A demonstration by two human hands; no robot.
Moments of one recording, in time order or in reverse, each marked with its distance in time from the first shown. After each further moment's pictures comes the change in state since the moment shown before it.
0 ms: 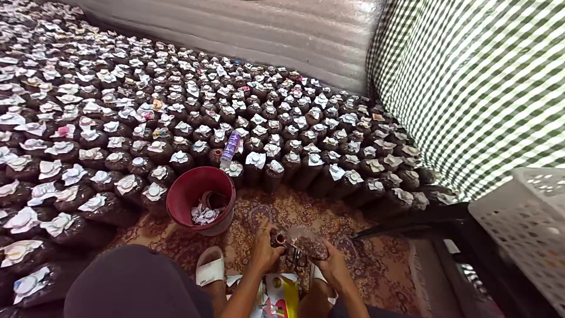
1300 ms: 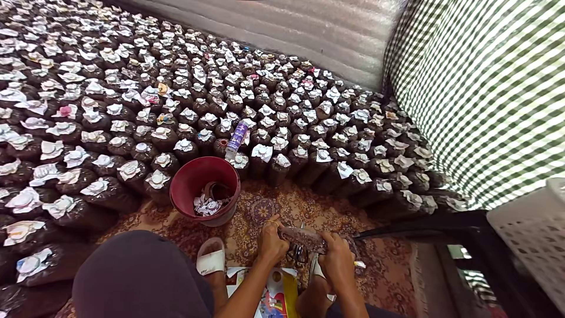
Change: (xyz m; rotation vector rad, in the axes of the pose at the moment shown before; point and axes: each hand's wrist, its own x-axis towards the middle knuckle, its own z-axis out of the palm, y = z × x) left_hand 0.006 0.018 0.010 0.033 0.052 -0.083; right_hand -0.008 -0.046 -0.001 -0.556 0.159 -0.073
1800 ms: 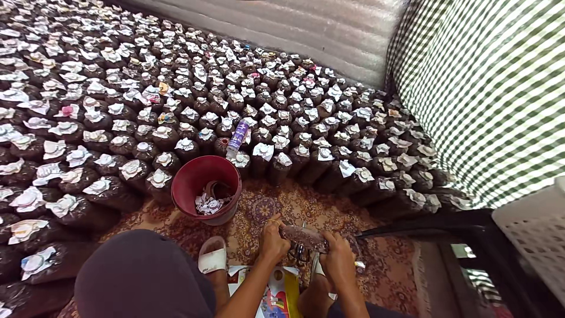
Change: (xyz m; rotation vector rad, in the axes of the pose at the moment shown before) left_hand -0.002 0.000 0.000 0.015 0.003 -0.004; right_hand 0.000 0.003 0.007 0.038 0.000 0.022
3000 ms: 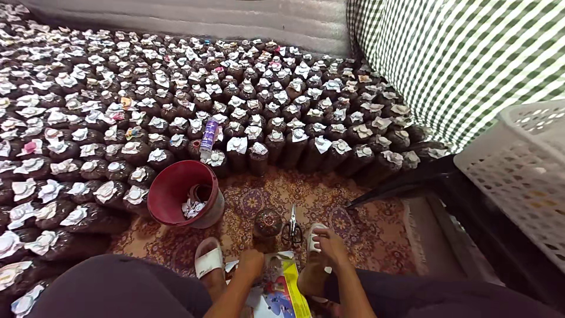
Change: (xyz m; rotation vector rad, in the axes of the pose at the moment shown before) left_hand -0.048 -0.037 0.007 0.812 -0.822 -0.092; right_hand -0.004 0.072 0.043 0.667 -0.315 0.574
